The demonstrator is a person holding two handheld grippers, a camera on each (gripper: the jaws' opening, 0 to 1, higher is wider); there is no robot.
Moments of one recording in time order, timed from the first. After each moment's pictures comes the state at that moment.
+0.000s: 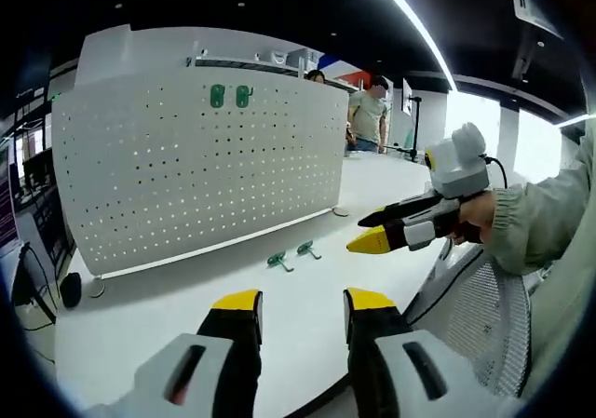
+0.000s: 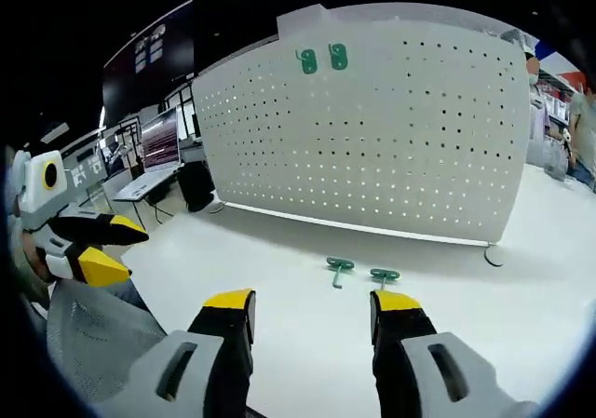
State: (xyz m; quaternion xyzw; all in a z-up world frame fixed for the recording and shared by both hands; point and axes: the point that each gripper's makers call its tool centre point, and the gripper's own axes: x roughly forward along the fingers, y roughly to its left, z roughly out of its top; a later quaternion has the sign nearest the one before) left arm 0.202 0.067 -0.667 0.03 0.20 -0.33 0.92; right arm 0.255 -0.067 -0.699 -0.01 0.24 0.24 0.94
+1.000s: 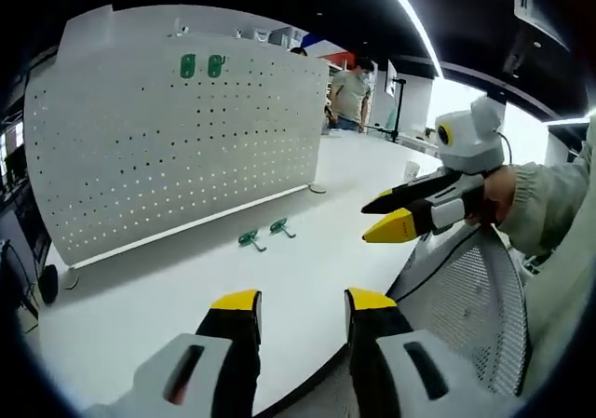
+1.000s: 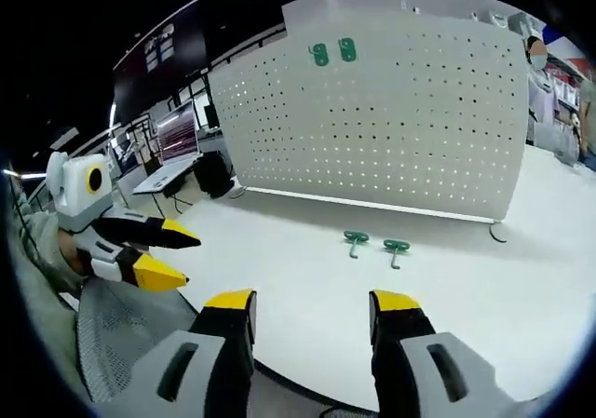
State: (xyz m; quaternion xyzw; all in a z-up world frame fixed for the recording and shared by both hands) left arm 0.193 0.040 -0.692 0.04 0.25 -0.38 0.89; right arm 0.217 -0.074 -0.697 0.01 0.28 0.27 0.92
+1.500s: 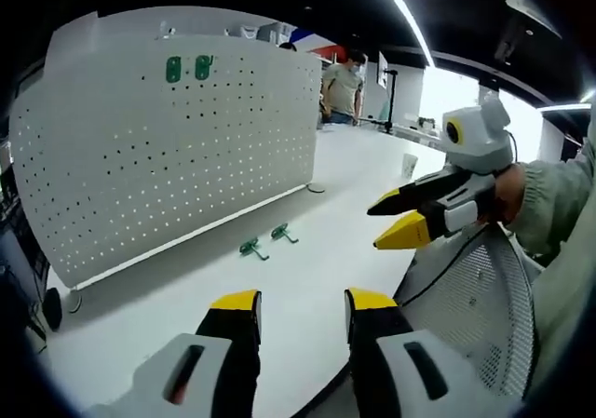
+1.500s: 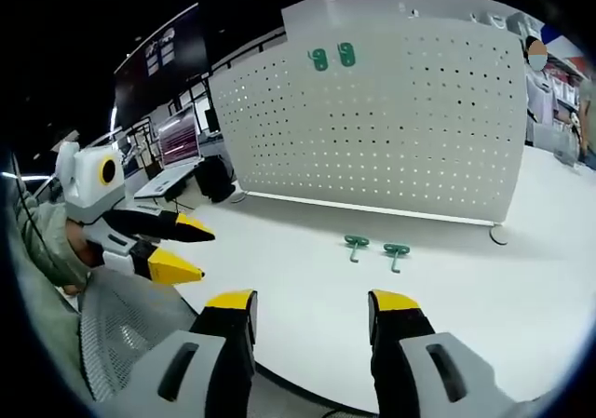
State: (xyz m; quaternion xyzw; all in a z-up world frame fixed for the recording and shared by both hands) left arm 0.219 0.036 -0.683 0.07 0.24 -0.39 0.89; right arm 0.217 -0.075 -0.693 0.02 0.27 0.27 0.92
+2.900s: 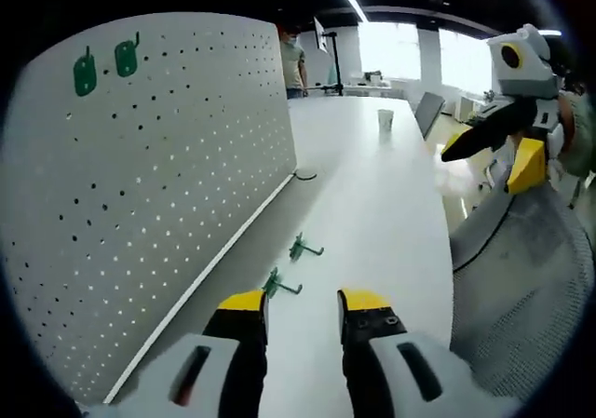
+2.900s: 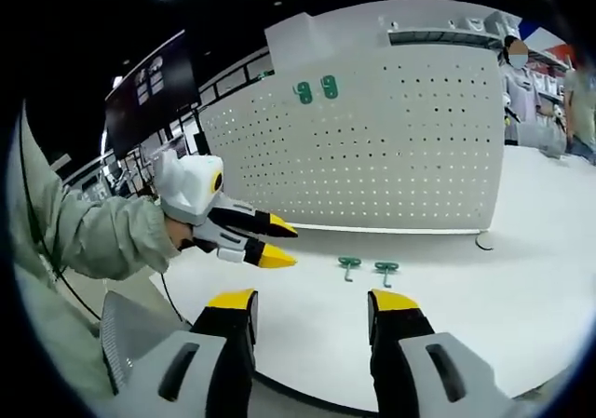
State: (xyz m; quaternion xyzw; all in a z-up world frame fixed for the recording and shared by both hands) left arm 0.324 -0.003 -0.717 0.21 0.23 -0.49 0.81; right arm 0.215 -0.085 -0.655 0.05 0.24 0.24 0.94
